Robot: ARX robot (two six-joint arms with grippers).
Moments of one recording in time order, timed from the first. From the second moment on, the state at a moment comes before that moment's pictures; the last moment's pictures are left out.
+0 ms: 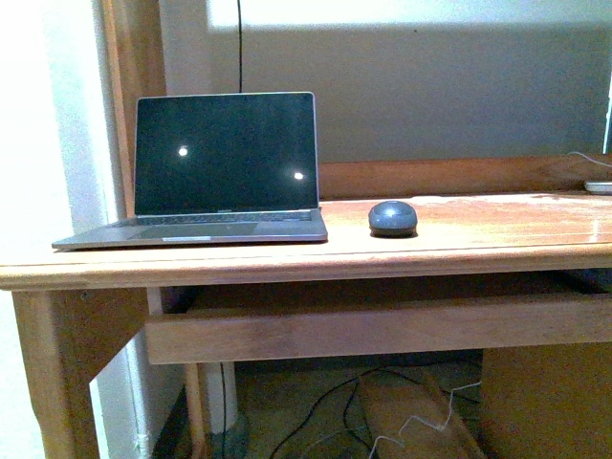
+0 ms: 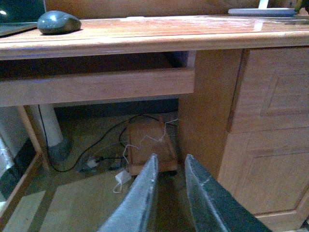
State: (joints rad) left arm -0.01 0.00 0.01 0.00 0.00 -0.01; right arm 0.23 0.21 0.01 0.21 0.22 0.01
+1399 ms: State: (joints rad) left arm -0.01 0.00 0.01 0.00 0.00 -0.01; right arm 0.00 0.01 0.01 0.00 0.00 0.00
